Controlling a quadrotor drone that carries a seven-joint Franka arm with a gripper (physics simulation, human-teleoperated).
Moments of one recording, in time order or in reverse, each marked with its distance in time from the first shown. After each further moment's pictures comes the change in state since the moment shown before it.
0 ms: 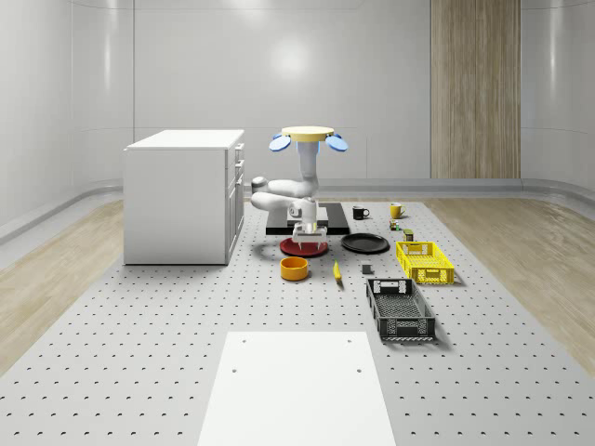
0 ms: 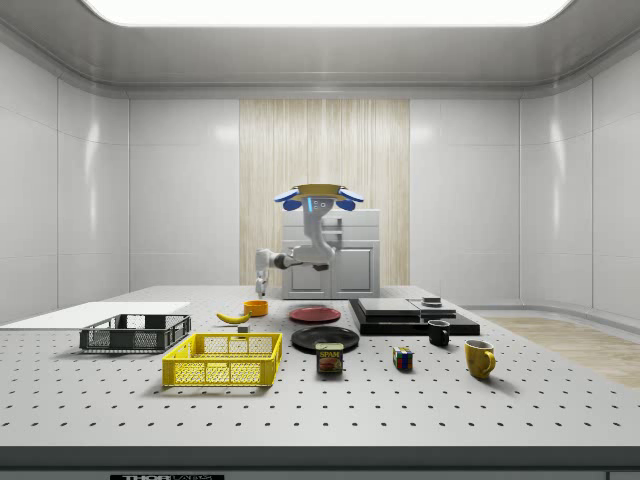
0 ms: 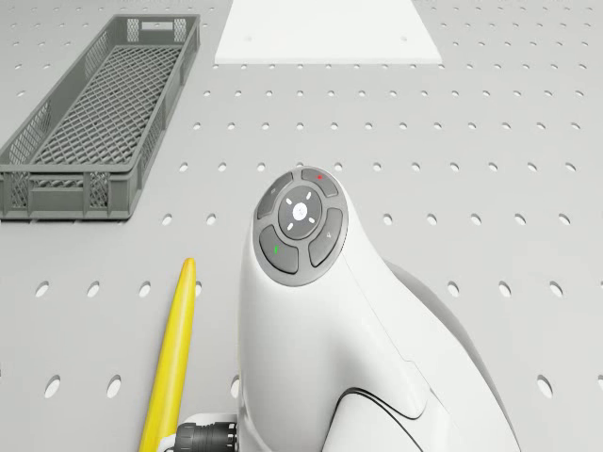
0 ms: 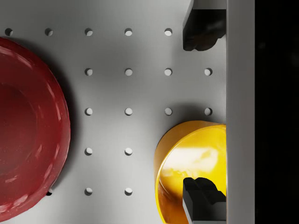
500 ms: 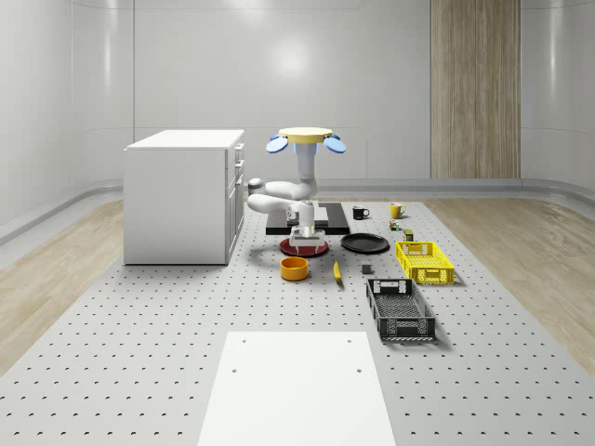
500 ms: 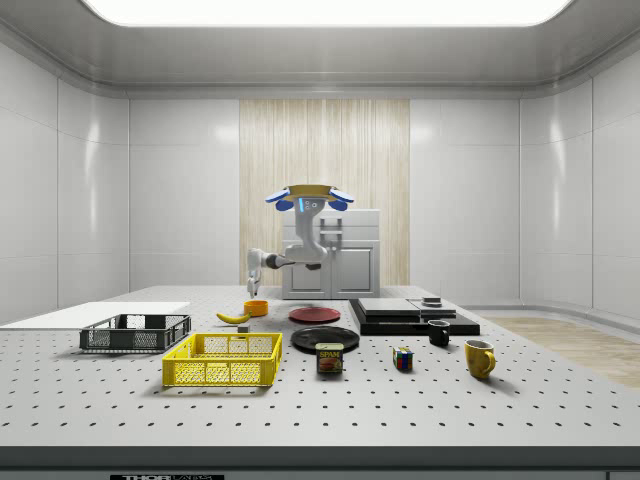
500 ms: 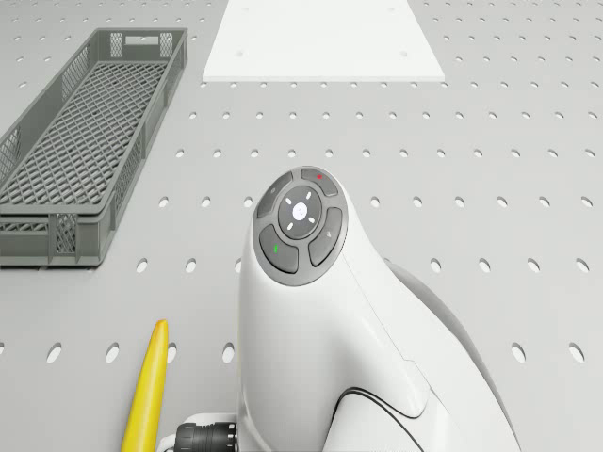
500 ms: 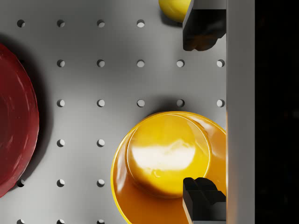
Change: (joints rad) arm -0.003 -0.014 -0.004 0.002 -0.001 0.015 0.002
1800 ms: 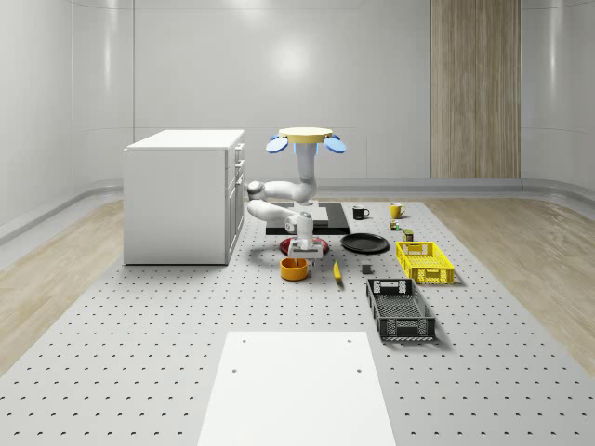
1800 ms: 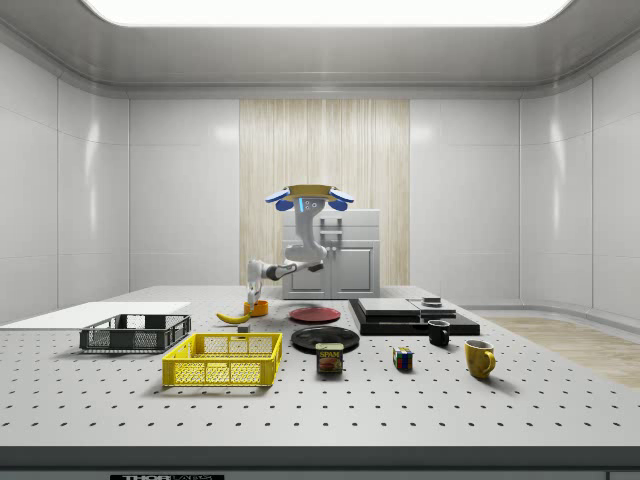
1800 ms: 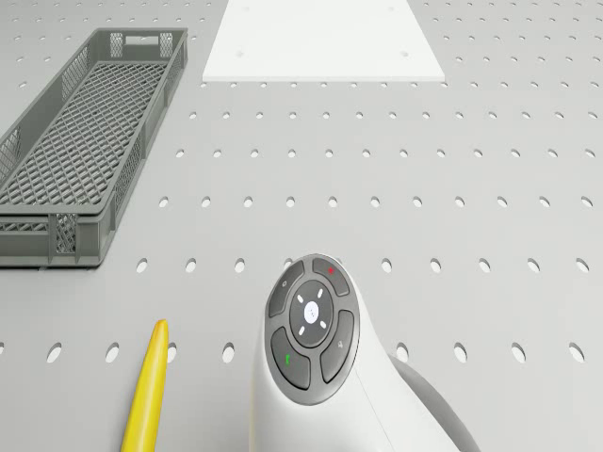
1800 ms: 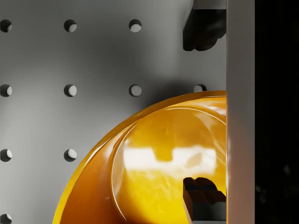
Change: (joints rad) arm -0.019 -0.007 -0.241 0.070 -0.226 0.097 -0.023
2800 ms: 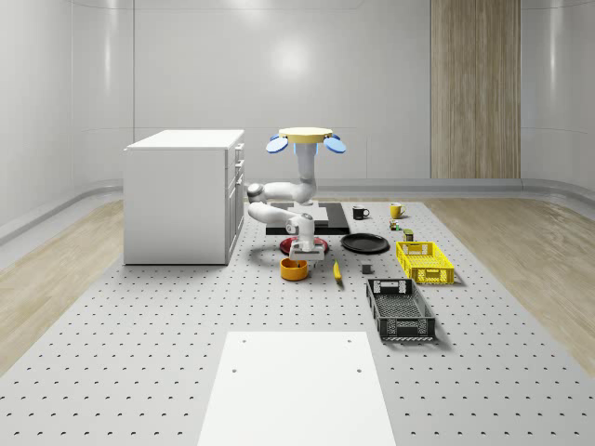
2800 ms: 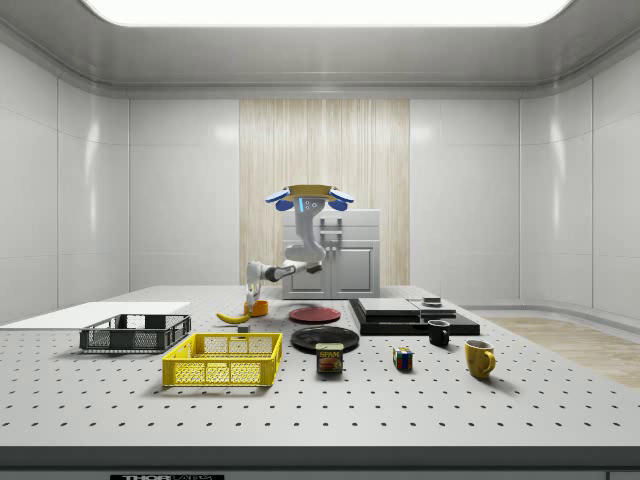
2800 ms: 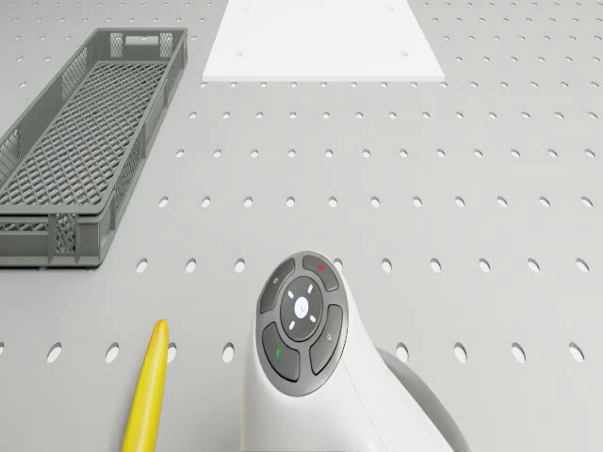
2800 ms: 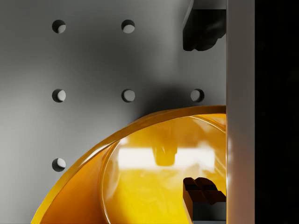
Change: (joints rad) arm -0.028 0.034 -0.012 0.026 -0.020 -0.017 0.008
